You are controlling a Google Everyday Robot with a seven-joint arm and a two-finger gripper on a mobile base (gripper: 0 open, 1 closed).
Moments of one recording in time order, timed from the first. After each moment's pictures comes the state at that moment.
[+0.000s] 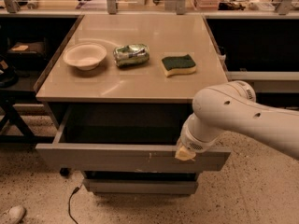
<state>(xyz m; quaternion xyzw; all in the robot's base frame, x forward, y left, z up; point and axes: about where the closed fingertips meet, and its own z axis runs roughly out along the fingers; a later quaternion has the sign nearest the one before) 0.472 -0.113 0.668 -0.59 0.79 0.04 0.12</state>
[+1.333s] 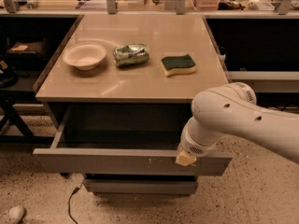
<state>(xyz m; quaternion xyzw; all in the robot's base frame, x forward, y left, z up) 0.458 -0.111 0.671 -0.59 0.80 0.04 0.11</state>
